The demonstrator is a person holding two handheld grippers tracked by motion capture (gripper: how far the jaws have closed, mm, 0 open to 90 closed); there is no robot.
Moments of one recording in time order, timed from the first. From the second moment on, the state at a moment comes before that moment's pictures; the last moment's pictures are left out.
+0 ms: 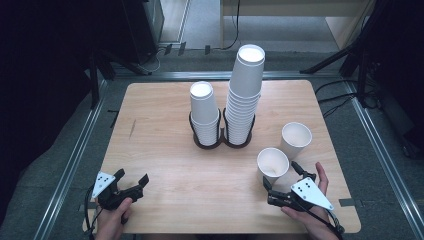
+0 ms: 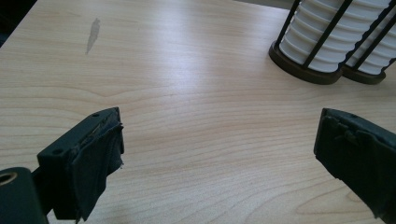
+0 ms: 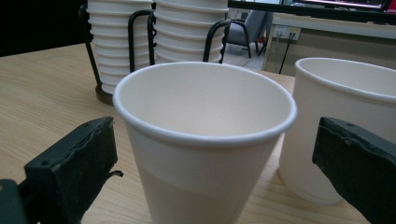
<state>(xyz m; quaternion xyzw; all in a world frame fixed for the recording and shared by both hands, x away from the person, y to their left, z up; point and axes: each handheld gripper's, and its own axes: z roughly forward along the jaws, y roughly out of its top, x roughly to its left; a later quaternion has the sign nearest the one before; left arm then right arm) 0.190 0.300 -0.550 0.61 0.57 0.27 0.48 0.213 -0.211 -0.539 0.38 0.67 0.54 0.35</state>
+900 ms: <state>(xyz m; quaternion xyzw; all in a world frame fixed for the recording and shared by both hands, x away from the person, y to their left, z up) 0.190 0.299 -0.551 0.61 0.58 0.27 0.48 0.220 -0.295 -0.550 0.47 0.62 0.49 0.39</state>
